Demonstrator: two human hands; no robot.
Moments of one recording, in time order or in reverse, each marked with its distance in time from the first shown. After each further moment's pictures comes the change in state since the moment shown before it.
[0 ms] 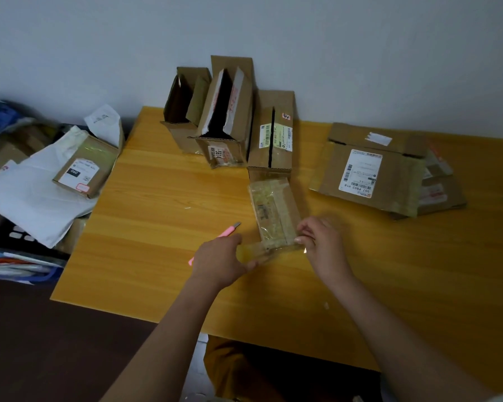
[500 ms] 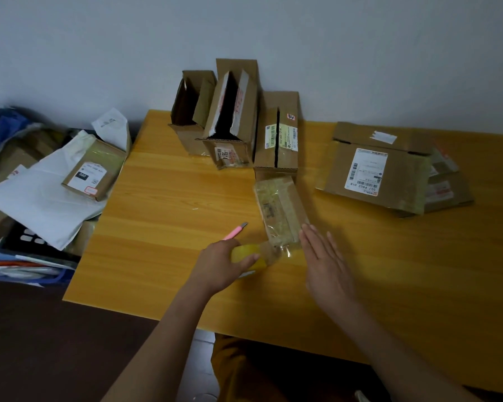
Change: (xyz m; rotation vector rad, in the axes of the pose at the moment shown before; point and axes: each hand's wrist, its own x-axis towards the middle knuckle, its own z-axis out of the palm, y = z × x) left_hand -0.012 -0.022 0.000 -0.349 0.035 -0.005; right_hand -0.049 -0.006 0.015 -0.563 -0.176 -0.088
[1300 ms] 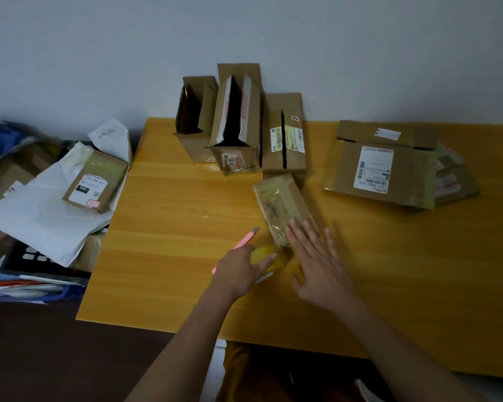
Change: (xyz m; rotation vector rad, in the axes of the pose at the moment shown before) left_hand 0.012 -0.003 -0.004 0.057 -0.104 0.002; right_hand 0.020 -0.036 0.001 -0.113 -0.243 -0.025
